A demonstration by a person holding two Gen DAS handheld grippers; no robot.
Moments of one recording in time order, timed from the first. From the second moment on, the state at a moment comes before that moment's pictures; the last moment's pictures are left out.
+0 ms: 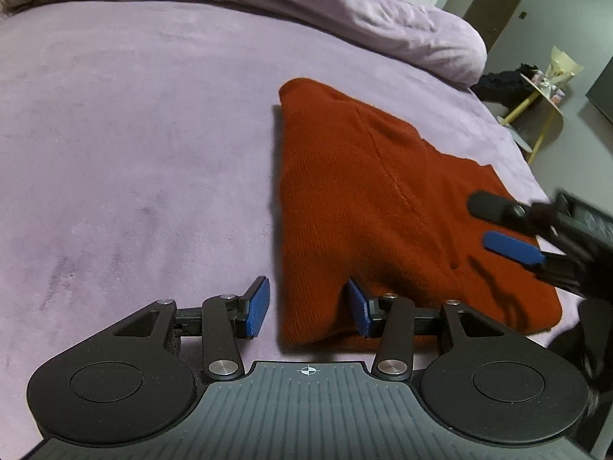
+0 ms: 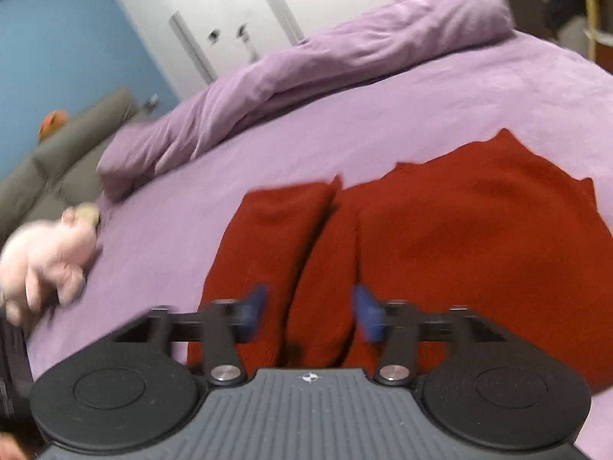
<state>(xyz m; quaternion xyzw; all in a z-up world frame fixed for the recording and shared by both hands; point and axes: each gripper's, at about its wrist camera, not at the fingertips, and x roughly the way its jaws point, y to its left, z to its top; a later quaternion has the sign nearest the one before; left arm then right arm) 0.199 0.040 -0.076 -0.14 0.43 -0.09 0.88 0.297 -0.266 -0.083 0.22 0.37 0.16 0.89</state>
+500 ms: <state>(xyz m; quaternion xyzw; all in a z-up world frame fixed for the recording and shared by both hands) 0.180 0.021 -0.079 -0.09 0.43 -0.09 0.89 0.342 -0.213 -0.083 0.18 0.38 0.17 0.89</state>
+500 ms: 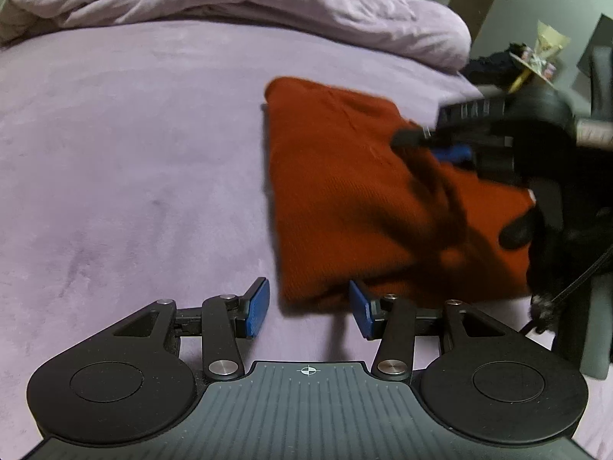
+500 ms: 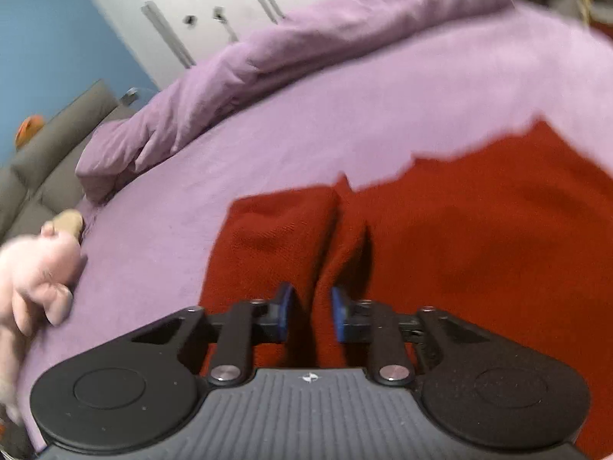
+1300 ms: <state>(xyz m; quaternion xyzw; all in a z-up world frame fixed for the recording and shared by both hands) 0.182 0.017 -0.089 -0.09 0.43 -0.09 0.90 0.372 -0.216 -0.098 0.23 0.43 0.19 0.85</state>
